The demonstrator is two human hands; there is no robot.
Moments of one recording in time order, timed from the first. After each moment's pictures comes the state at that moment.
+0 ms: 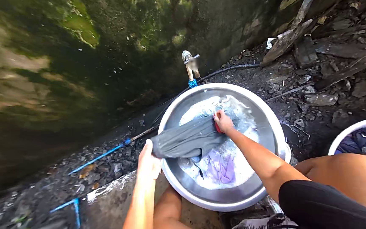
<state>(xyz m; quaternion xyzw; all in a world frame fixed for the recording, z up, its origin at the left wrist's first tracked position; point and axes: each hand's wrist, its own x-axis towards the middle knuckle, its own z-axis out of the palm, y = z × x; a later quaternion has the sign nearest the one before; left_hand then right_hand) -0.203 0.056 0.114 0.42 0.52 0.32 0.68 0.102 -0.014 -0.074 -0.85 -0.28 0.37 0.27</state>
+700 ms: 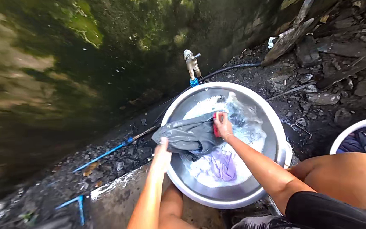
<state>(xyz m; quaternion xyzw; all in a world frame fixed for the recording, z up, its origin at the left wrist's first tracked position) -0.196 0.052 0.073 0.48 0.53 0.25 0.65 0.059 -0.034 -0.052 -0.79 -0.22 0.39 0.41</state>
